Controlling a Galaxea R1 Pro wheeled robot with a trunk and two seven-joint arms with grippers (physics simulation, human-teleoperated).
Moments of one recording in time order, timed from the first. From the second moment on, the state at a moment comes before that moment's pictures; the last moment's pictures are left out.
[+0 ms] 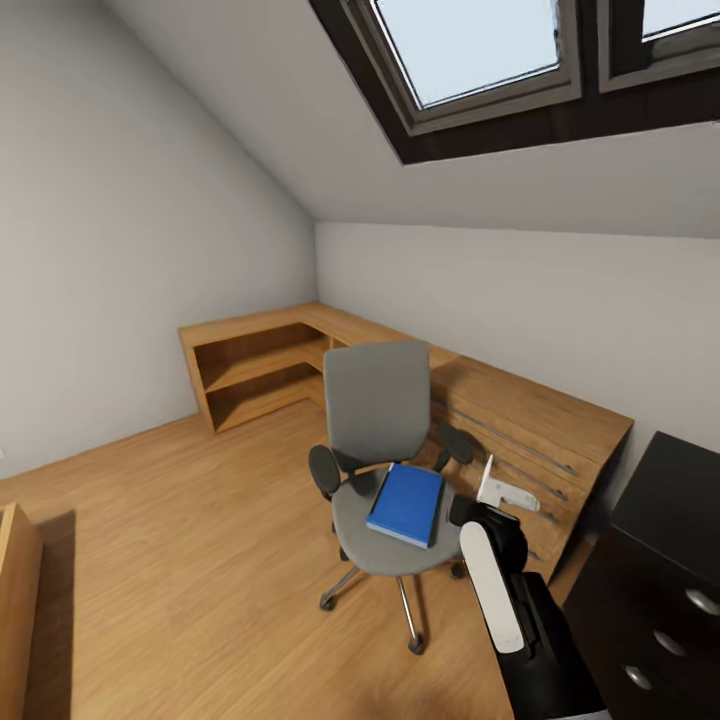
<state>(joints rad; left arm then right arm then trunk) -0.02 0.00 0.19 -0.80 0.39 0.16 0.42 -0.42 0.17 0.09 -1.50 -0.46 0.76 -0.83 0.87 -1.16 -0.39</state>
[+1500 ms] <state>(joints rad) -0.02 -0.03 0.05 -0.68 0.39 -0.05 0.39 -0.42 0.17 -0.15 -1.50 -0.46 0.73 -0.83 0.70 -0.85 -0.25</state>
